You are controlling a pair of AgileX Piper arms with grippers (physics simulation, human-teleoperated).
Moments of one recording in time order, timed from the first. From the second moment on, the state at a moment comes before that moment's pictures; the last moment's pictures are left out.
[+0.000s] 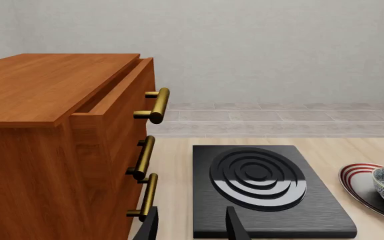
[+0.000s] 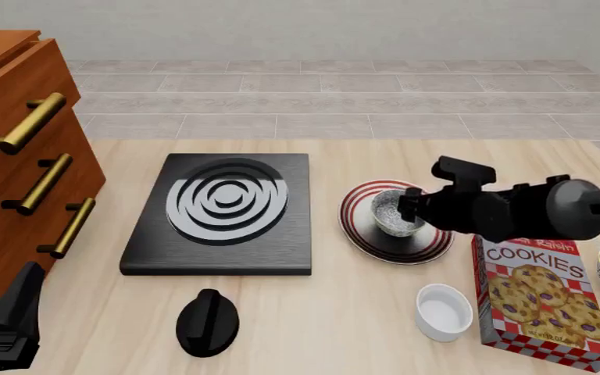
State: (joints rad) left arm 0.00 0.01 0.00 0.00 0.00; right arm 0.19 1.77 -0.84 -0.09 0.34
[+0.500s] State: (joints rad) left arm 0.00 0.01 0.00 0.00 0.00; right arm 0.19 1.70 -0.84 -0.05 0.34
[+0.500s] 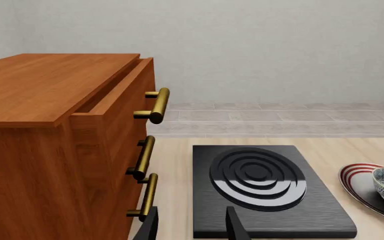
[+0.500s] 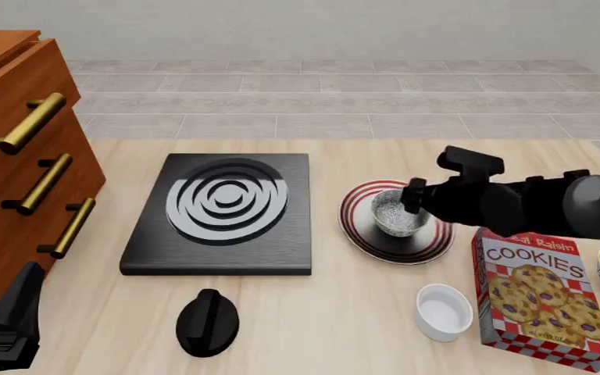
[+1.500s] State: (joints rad) left arm 0.00 0.01 0.00 0.00 0.00; right arm 0.18 1.44 -0.78 0.08 0.33
